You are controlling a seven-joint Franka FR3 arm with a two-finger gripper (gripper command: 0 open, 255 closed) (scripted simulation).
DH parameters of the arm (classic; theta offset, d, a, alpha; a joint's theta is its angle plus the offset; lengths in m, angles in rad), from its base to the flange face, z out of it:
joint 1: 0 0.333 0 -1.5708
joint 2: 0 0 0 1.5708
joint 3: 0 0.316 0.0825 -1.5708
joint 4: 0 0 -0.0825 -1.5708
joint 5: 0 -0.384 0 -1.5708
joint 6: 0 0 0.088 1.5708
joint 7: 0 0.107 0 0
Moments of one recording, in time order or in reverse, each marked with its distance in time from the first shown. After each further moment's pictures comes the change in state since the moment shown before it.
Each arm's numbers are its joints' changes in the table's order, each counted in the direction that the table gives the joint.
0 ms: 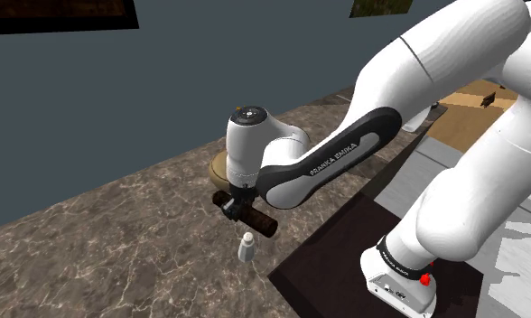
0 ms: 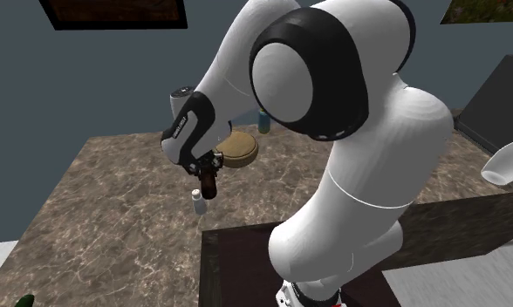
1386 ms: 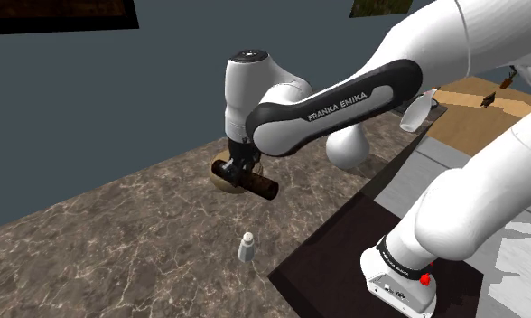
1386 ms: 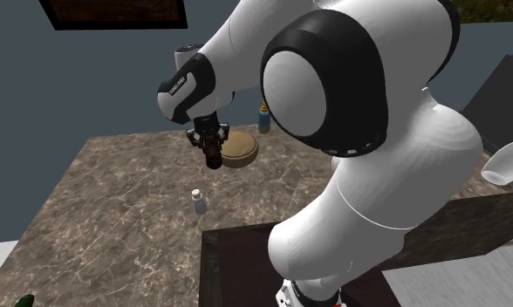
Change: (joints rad) arm -0.036 -0.114 -0.069 -0.150 -0.082 -0.246 -0.169
